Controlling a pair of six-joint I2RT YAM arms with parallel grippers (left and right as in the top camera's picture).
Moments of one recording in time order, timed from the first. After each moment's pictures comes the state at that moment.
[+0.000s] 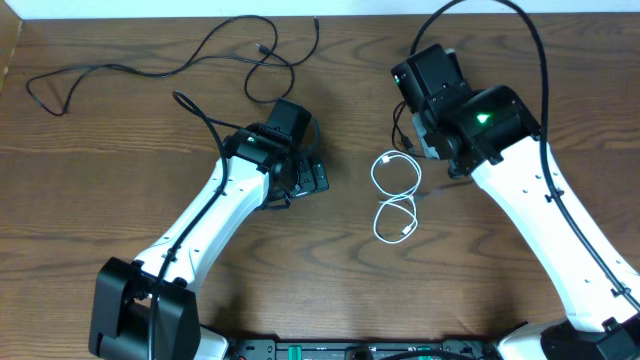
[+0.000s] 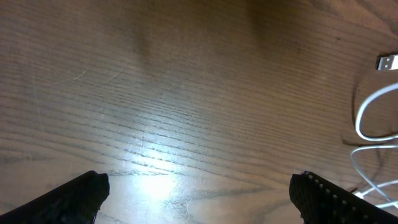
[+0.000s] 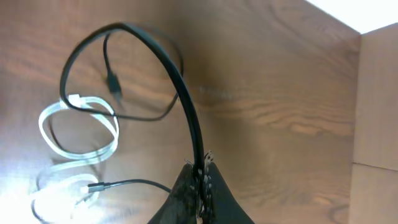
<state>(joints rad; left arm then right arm) -0.42 1.61 1.18 -0.93 0.05 -0.67 0.54 1.62 1.72 -1.25 0.57 0.17</state>
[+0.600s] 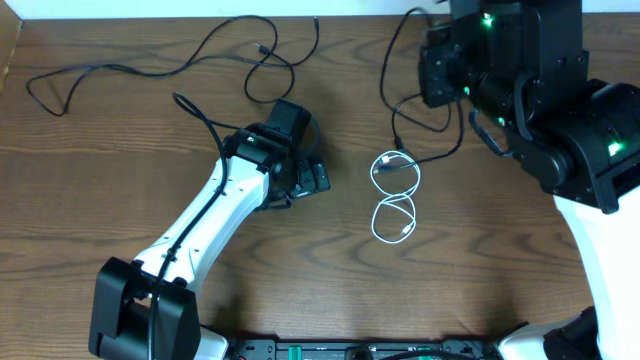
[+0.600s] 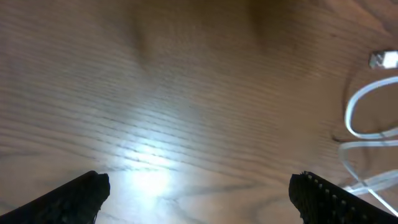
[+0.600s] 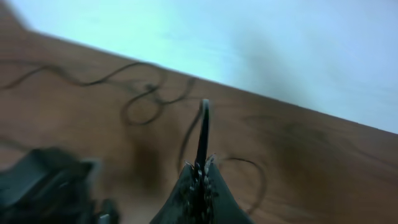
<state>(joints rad) -0.42 1.61 1.18 -0.93 0.10 -0.70 0.52 1.60 2.24 -1.19 0.11 0.12</state>
